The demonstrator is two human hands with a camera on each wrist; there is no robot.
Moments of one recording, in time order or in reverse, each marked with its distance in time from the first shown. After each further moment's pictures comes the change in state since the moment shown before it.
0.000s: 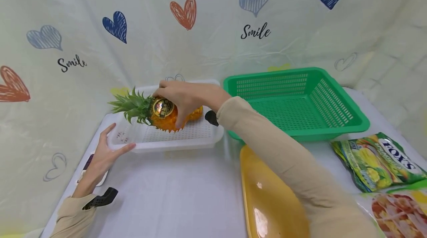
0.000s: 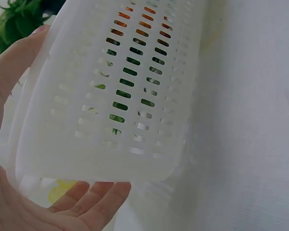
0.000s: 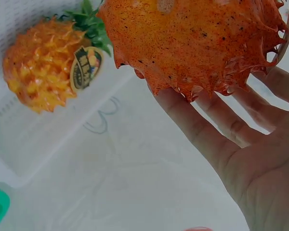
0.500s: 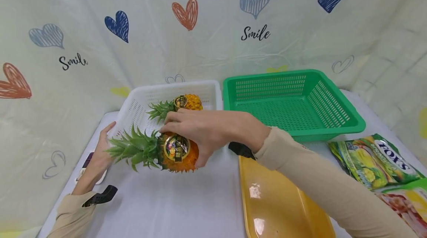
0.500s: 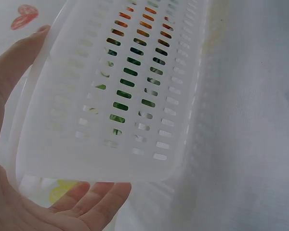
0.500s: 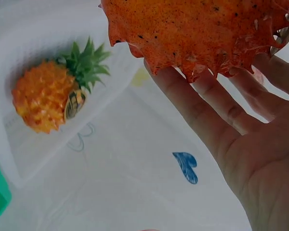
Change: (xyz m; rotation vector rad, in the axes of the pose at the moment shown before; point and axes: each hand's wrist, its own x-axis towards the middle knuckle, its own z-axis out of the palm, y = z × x) left_hand 0.005 -0.006 -0.002 -0.128 -0.022 0.115; right_hand -0.080 -0.054 0.018 -0.026 -0.073 -0.131
